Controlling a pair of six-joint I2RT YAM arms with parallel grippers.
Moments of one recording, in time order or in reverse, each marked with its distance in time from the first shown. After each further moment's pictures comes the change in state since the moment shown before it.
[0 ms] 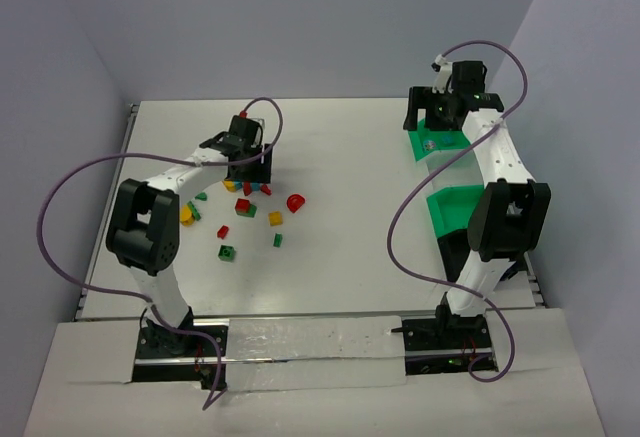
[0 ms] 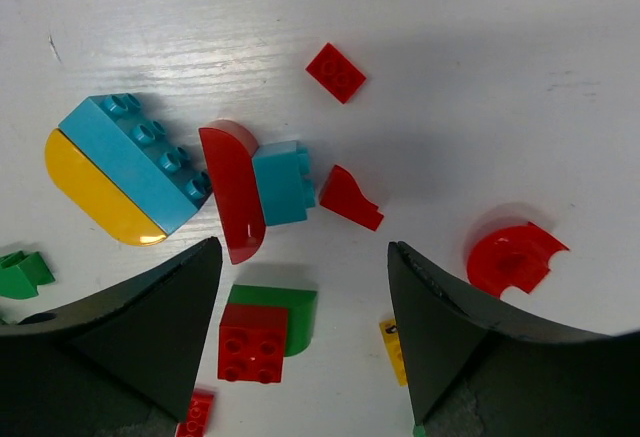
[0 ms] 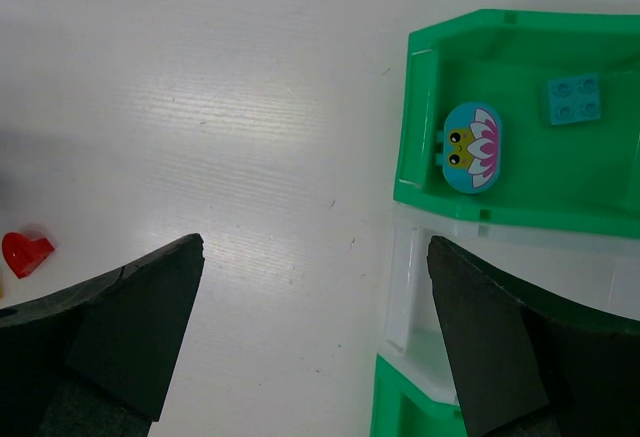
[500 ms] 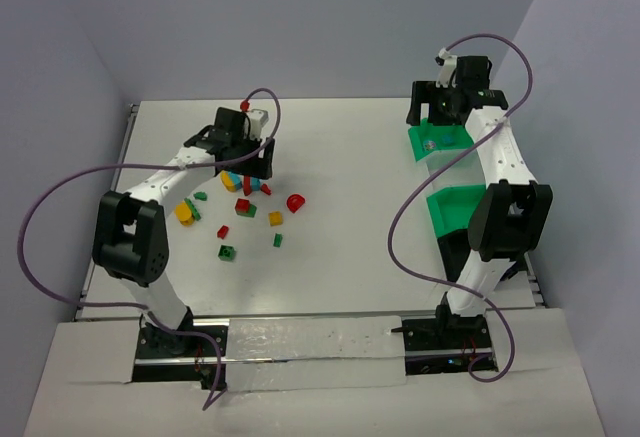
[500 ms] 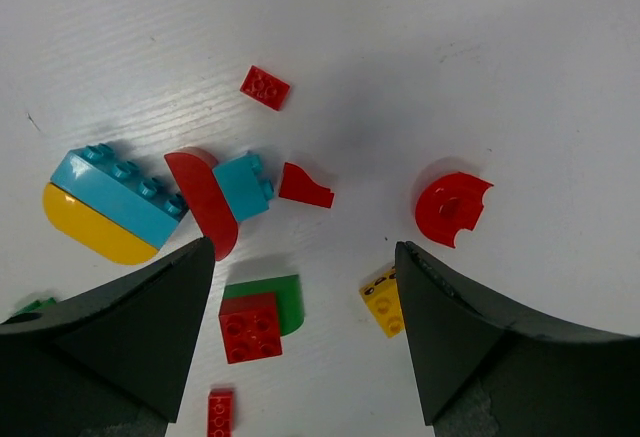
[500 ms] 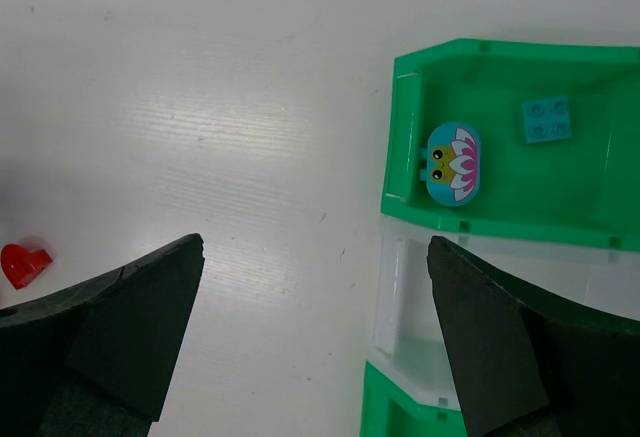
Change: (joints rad) left arm 0.047 -0.096 0.003 0.002 0.228 0.185; right arm -0.013 0.000 0.042 -0.004 0.003 -0.015
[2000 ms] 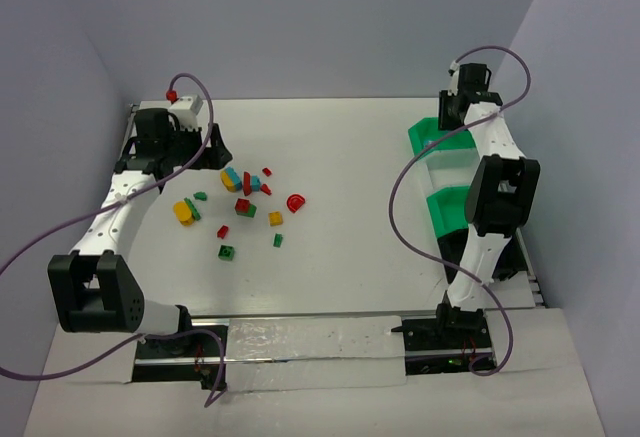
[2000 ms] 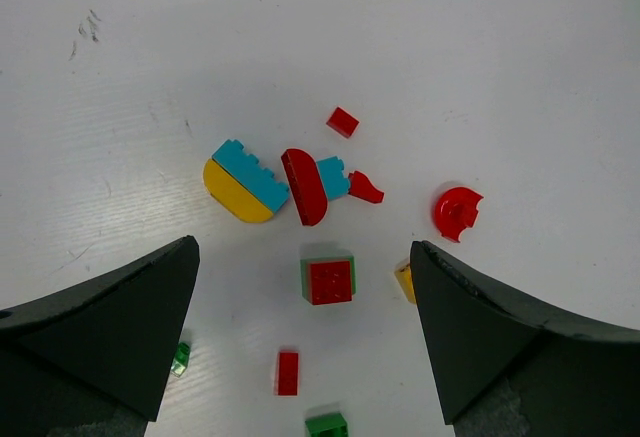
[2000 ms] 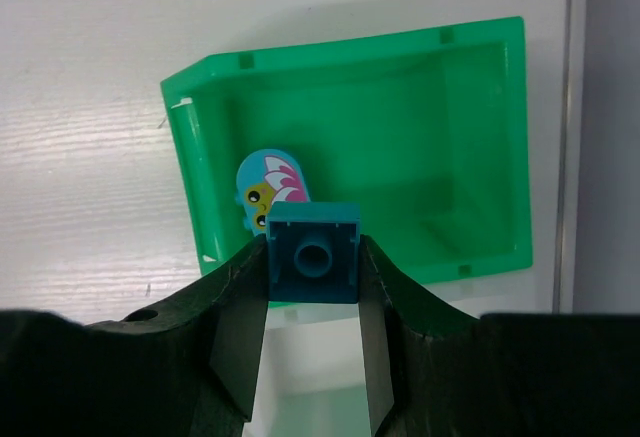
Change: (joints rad) left arm 0.309 -0.329 -0.174 0.097 0.249 0.001; right arm -0.075 0.238 0.084 0.063 0.262 -0.049
